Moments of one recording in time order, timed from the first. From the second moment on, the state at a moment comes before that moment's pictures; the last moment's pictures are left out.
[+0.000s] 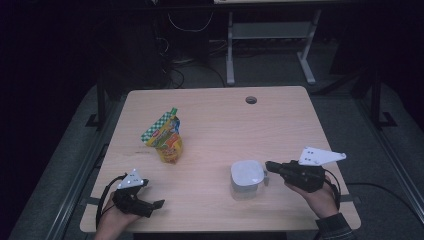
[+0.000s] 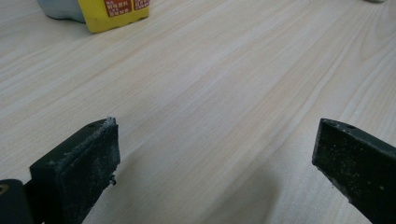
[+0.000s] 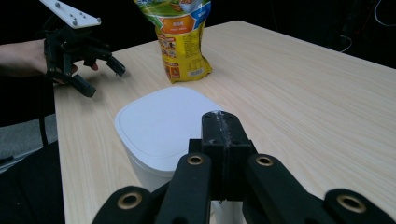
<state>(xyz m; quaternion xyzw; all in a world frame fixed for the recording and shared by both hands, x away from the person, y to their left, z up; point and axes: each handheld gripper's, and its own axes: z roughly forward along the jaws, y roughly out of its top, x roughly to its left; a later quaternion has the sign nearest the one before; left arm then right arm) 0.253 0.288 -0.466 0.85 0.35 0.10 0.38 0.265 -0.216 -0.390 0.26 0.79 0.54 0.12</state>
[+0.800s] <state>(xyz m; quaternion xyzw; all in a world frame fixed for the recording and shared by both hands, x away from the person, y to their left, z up) 0.253 0.286 -0.466 0.85 0.35 0.10 0.38 0.267 -0.205 -0.397 0.26 0.80 0.53 0.11</state>
